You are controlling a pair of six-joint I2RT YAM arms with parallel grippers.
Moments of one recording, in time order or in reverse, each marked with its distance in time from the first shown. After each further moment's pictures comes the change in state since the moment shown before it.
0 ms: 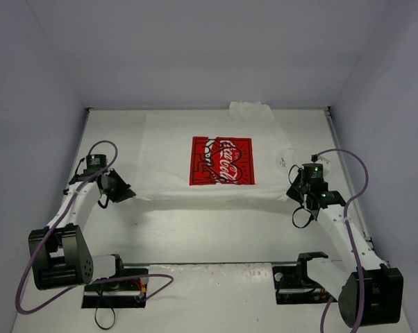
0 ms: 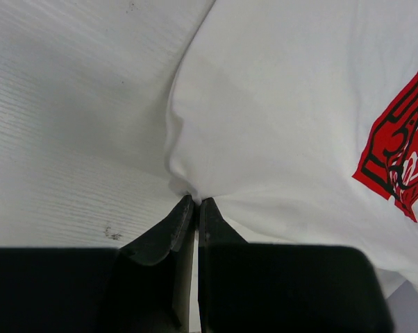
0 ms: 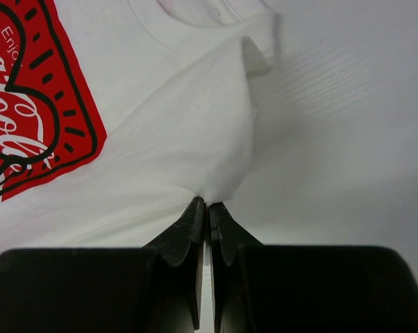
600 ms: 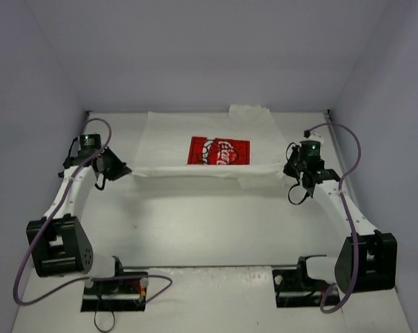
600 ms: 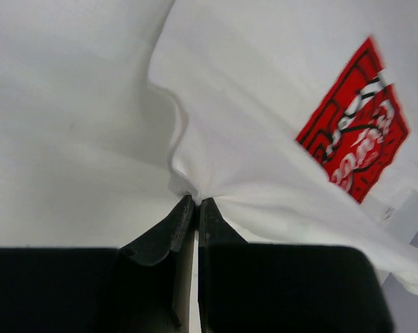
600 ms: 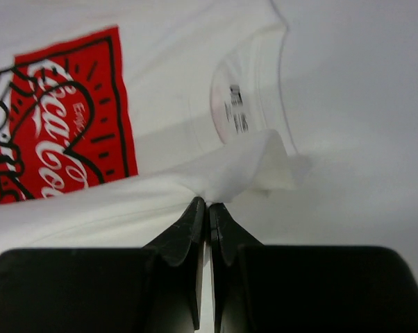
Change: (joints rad) left arm 0.000 0.124 0.290 0.022 -0.010 -0.029; right arm 0.001 0.284 0.260 0.176 -0.032 -0.153
